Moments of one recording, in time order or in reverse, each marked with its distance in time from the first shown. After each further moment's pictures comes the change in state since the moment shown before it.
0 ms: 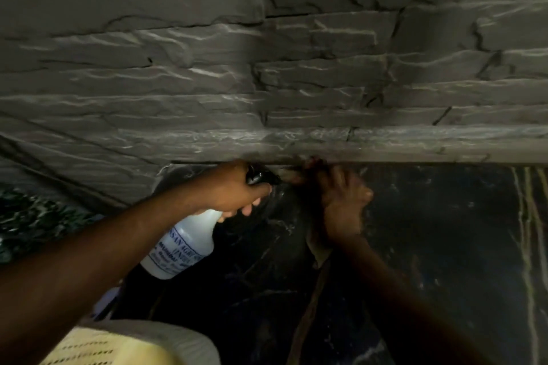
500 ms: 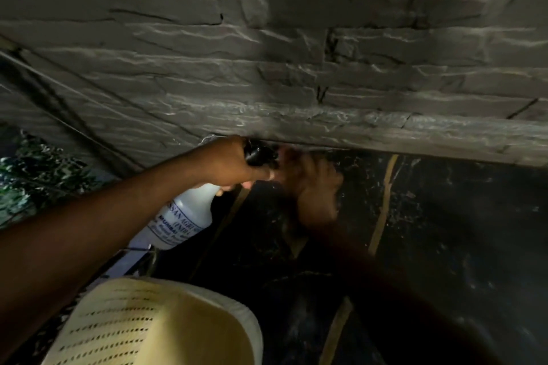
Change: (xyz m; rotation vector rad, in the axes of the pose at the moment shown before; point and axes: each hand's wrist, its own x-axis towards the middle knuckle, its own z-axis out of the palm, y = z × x) left_hand -0.023 -0.070 -0.034 -0.008 0.160 -0.012; right_hand -0.020 -0.105 0.049 -0.014 -0.266 -0.183
